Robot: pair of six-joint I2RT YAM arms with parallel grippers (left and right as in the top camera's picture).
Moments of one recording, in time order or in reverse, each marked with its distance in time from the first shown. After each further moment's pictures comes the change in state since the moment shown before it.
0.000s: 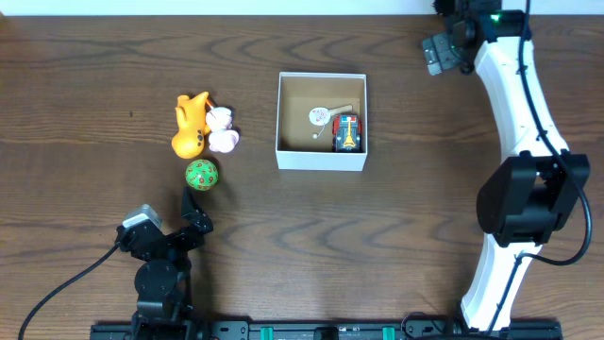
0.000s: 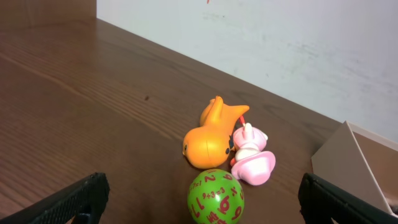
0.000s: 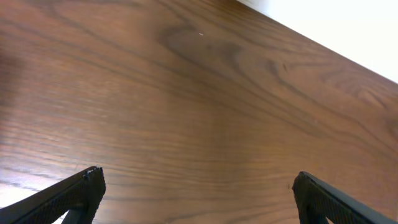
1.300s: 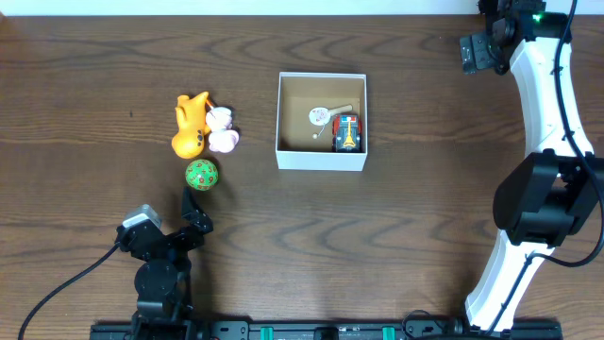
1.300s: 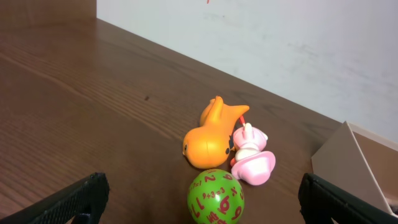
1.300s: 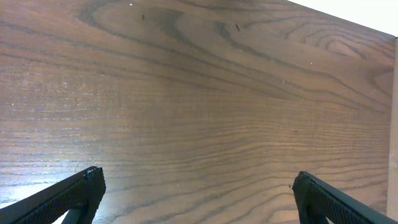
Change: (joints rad) left arm 0.000 0.000 0.000 0.000 0.000 0.000; right arm -0.114 0.000 0.000 -0.008 0.004 0.033
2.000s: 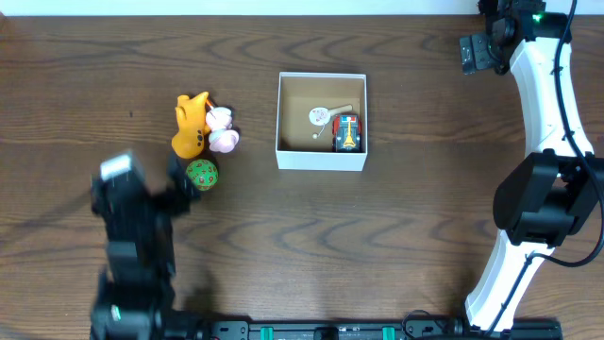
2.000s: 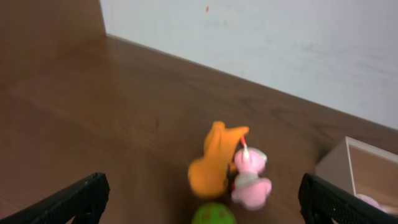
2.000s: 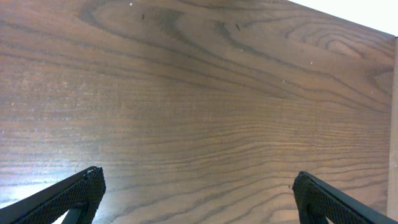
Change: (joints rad) left arm 0.000 0.613 0.591 -0.161 -0.024 0.096; right arm 0.000 0.000 -0.001 -0.001 0.000 0.000
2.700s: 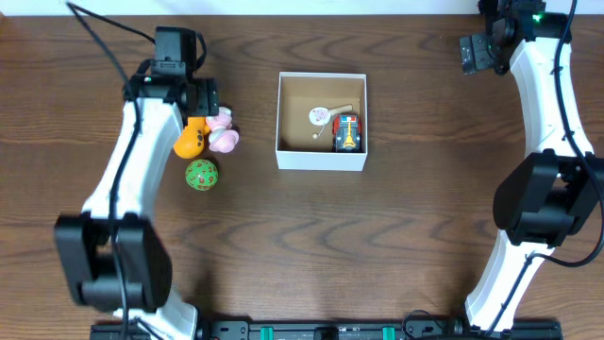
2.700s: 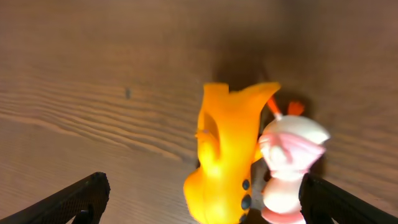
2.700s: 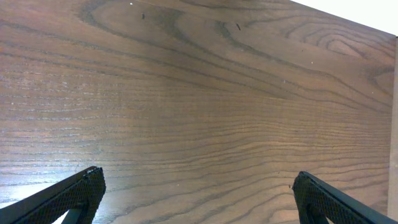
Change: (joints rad) left arm 0.040 1.156 0.796 -0.353 0.047 0.210; right arm 0.000 0.000 0.000 0.000 0.000 0.000
